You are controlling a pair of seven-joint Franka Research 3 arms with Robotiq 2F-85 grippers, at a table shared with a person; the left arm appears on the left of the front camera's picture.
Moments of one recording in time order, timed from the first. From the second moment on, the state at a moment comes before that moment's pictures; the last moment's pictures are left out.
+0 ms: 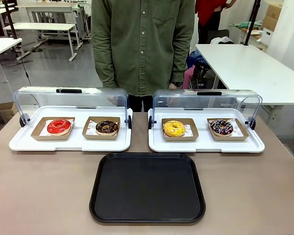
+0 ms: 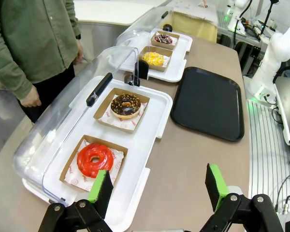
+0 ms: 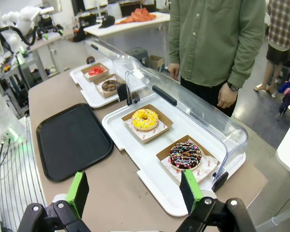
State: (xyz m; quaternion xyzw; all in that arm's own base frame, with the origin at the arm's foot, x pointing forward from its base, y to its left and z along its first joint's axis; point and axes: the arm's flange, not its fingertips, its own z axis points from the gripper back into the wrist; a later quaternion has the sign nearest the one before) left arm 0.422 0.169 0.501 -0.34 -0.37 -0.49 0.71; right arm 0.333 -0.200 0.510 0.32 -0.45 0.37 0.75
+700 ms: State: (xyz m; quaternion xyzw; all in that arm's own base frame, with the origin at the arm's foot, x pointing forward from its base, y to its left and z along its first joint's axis) left arm 0.422 0.169 0.501 -0.34 -0.37 -0.49 0.71; right arm 0.334 -0.200 0.510 0.32 -0.45 0.37 0.75
